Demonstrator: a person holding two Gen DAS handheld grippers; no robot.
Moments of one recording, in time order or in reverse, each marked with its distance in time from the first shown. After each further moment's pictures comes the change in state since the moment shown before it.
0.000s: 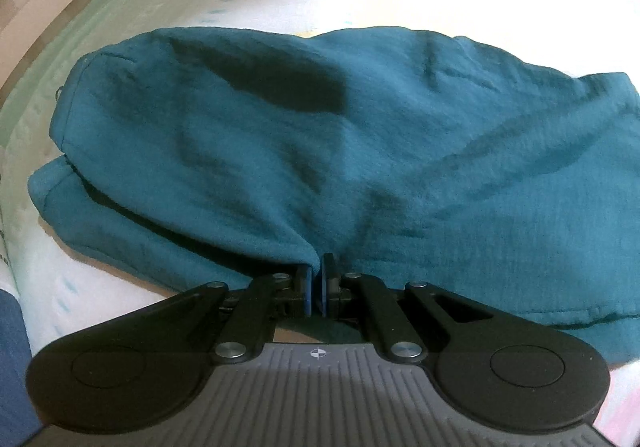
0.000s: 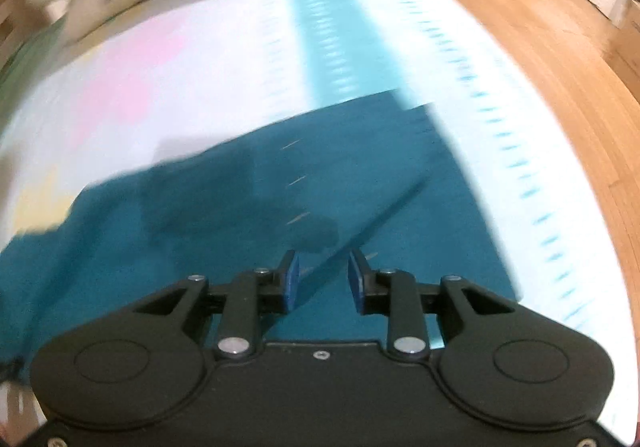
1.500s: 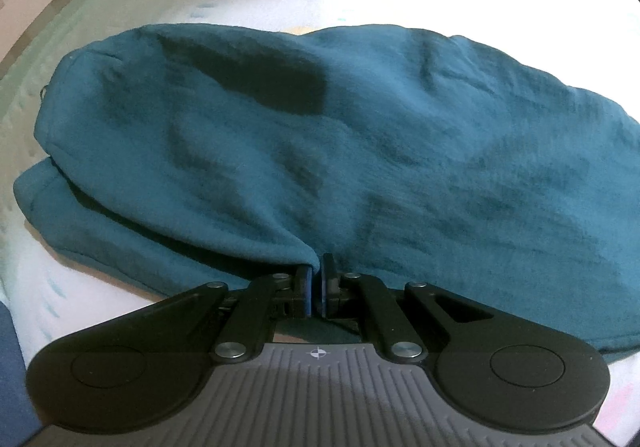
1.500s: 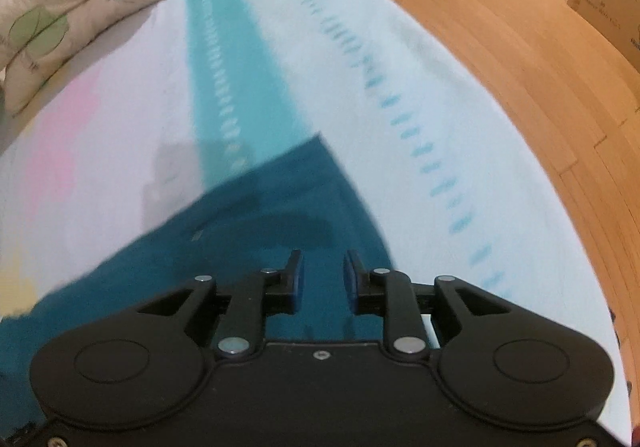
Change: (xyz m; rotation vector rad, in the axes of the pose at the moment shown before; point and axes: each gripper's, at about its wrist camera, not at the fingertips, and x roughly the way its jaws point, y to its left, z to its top) left arm 0.004 0.017 -0.006 0.014 0.021 -0.053; right arm 0.031 -0.092 0.047 0.169 0.020 -0.008
